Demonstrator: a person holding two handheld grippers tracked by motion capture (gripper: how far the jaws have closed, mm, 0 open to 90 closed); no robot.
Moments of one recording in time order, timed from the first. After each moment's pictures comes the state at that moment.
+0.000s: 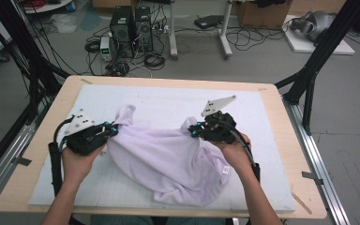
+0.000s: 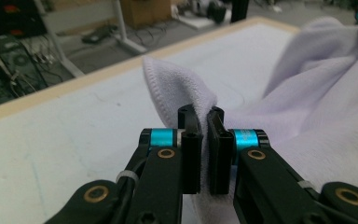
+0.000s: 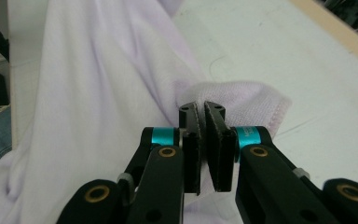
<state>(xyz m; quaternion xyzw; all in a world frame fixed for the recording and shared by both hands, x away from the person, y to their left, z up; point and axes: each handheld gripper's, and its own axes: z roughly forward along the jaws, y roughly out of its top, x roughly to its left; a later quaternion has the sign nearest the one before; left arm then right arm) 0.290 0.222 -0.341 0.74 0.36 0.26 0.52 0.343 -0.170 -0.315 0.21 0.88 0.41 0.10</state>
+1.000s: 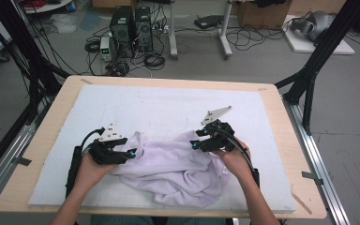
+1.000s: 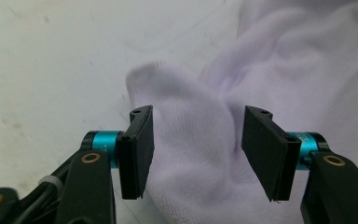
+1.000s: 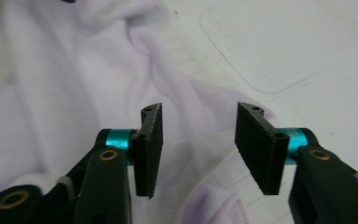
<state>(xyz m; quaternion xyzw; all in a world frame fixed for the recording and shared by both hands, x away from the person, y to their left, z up) 0.311 0.186 -0.407 0.84 0.34 0.17 0.39 0.355 -0.175 -0.366 0.24 0.90 0.36 0.09</state>
